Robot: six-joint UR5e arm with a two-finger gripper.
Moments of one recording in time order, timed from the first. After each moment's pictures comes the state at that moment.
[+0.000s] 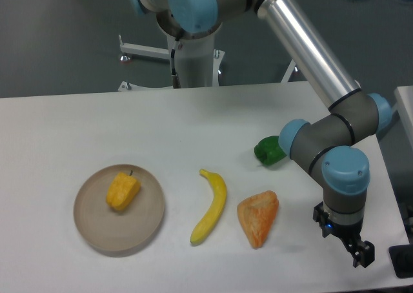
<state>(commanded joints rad) 2.36 -2.52 -0.79 -1.05 1.64 1.51</state>
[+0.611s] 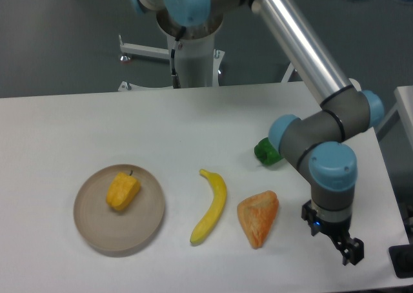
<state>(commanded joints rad) 2.31 -2.36 -0.98 -1.06 1.63 1.39</state>
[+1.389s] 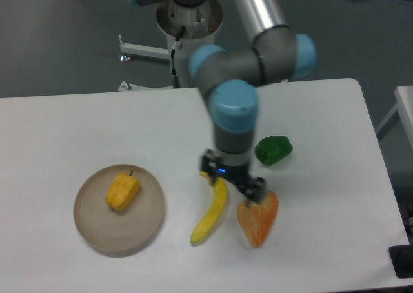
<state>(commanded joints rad) 2.04 -2.04 -1.35 -1.22 1.53 0.70</state>
